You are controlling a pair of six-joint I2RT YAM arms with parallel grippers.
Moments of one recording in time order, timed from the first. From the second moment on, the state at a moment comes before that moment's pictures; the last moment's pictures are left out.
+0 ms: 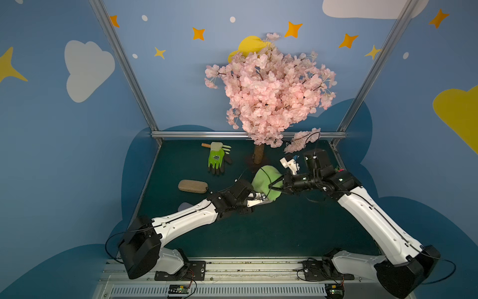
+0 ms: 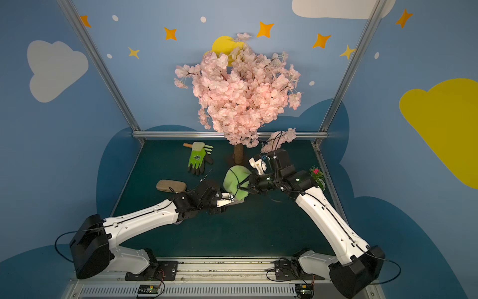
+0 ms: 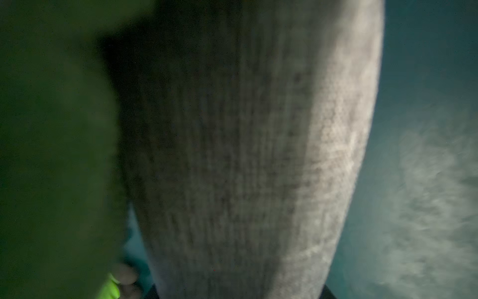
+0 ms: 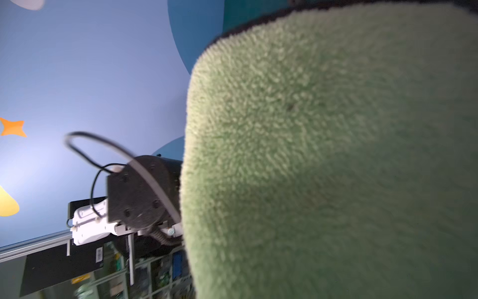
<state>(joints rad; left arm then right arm) -0.89 1.40 0.93 -0.32 -0.15 0.66 0.57 1.23 1.22 -0.75 -0.77 0.83</state>
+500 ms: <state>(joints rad) -0.96 1.27 0.76 0.08 -0.41 0.94 0.32 1.30 1.22 -1.00 -0.71 0.65</state>
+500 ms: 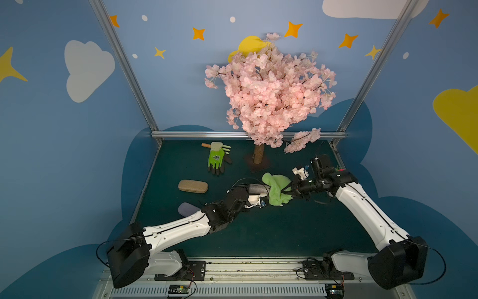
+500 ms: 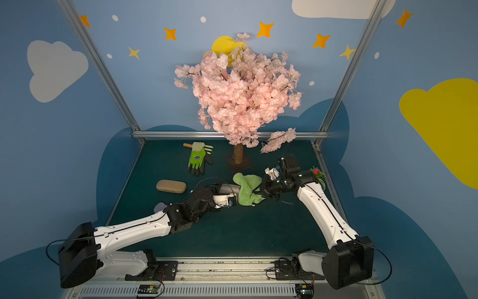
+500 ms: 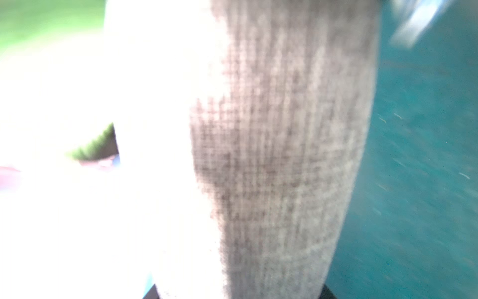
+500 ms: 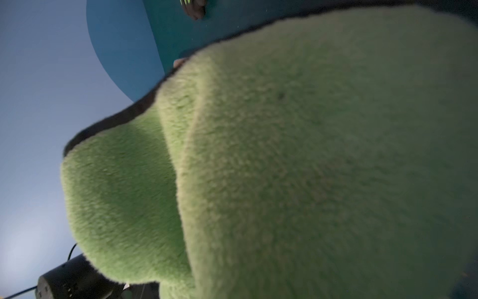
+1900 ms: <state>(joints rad) -1.02 1.40 0.80 0.10 -0.48 0.99 0.66 1.33 1.20 -0.61 -0.83 0.90</state>
